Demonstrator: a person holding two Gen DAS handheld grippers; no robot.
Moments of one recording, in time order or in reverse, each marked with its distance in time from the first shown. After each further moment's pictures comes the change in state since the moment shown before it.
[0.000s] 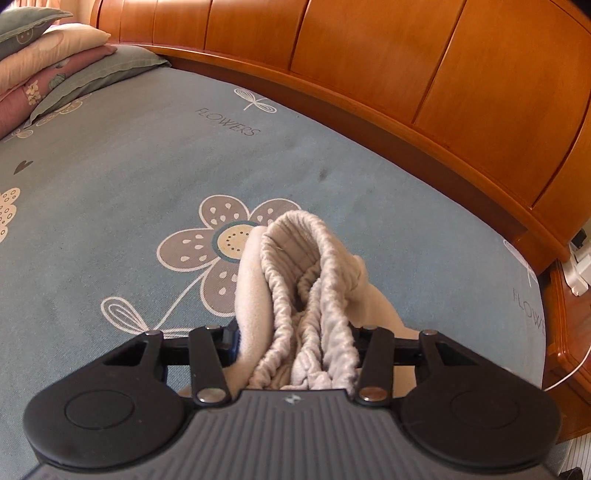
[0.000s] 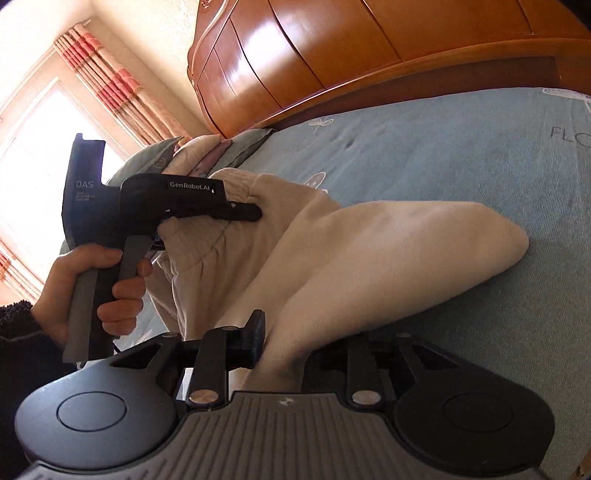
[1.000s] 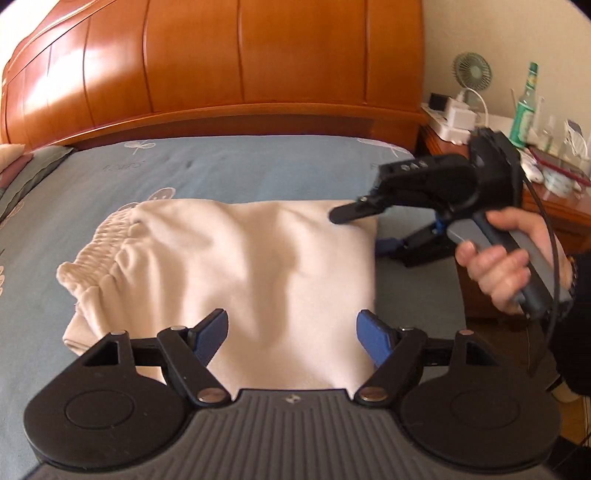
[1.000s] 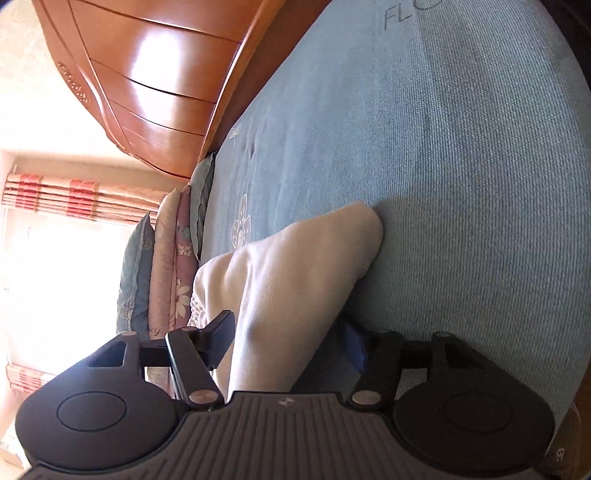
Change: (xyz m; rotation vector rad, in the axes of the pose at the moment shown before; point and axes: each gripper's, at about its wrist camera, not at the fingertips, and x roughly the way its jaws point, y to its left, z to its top) left arm -0.088 -0.113 -0.166 0.514 -0.088 -0.073; right arm -0.001 -0.141 0.048 0.562 0.054 0.150
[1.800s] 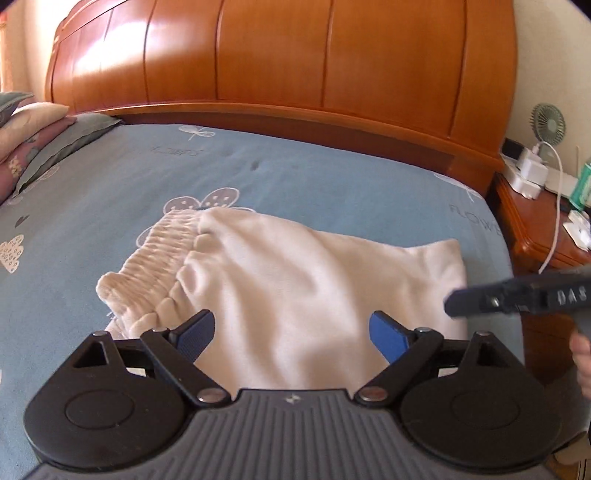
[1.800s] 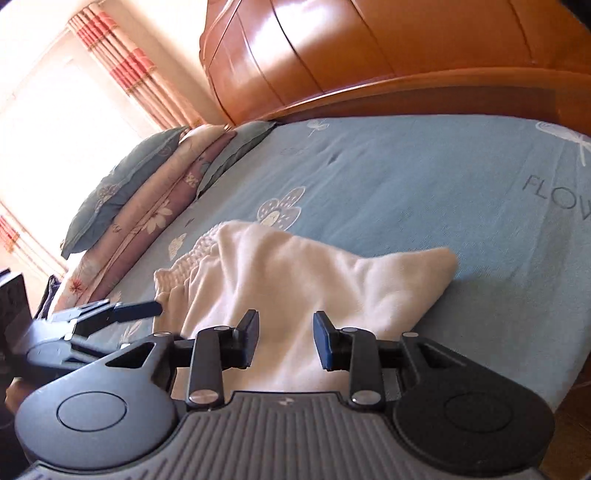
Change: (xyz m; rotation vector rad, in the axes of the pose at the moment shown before) left arm 0.039 0.102 0.031 -0.316 -0.002 0.140; right arm -0.008 0.092 -0.039 -0.653 0.060 -0.158
